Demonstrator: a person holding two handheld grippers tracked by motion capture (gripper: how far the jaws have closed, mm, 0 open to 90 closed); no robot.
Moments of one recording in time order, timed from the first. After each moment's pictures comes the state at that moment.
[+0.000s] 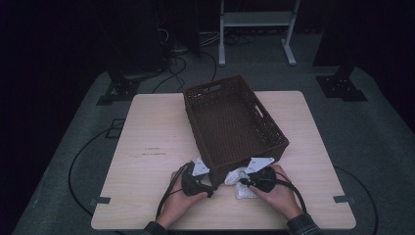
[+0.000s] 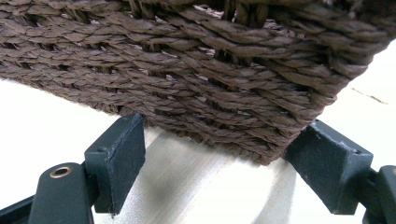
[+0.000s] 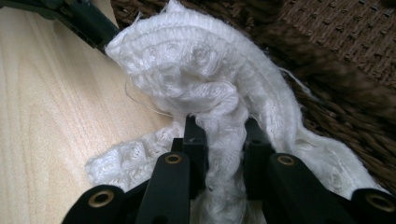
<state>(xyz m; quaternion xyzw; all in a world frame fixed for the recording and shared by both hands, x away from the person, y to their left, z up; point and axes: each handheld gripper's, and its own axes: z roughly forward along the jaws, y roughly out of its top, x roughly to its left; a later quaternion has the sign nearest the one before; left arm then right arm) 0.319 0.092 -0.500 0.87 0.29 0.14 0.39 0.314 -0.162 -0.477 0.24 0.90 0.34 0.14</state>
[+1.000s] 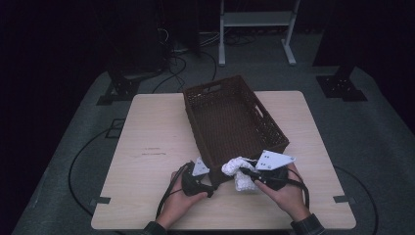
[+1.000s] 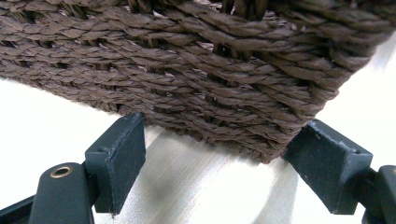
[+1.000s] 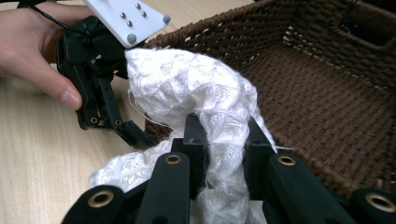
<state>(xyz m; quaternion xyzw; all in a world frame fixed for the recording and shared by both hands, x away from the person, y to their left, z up) 0.319 0.092 -0.500 0.87 0.29 0.14 0.39 0.285 -0.171 -0.404 0.21 0.84 0.45 0.21</state>
